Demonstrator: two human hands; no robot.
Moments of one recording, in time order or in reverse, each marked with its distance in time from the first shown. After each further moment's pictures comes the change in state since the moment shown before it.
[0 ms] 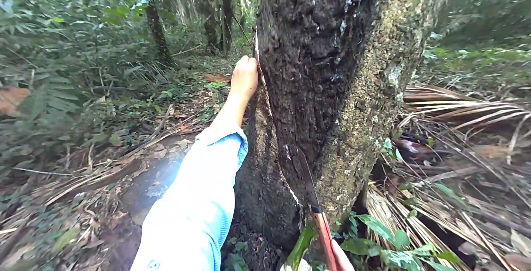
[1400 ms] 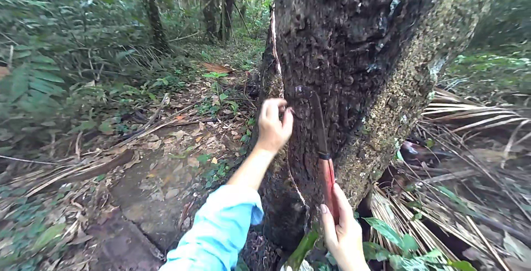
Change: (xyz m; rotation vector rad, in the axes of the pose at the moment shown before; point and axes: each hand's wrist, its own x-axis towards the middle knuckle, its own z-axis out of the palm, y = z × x) left_hand -0.142 0.038 0.045 -0.573 0.365 0.053; right_hand 0.113 0.010 0.044 -0.236 0.324 -0.243
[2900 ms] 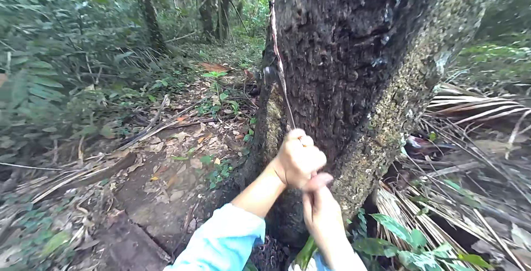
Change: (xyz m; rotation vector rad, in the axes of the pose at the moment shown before) left_hand -0.036 0.031 -0.011 -0.145 -0.141 0.639; right_hand 0.032 -0.044 0.037 -0.178 0.028 -0.086
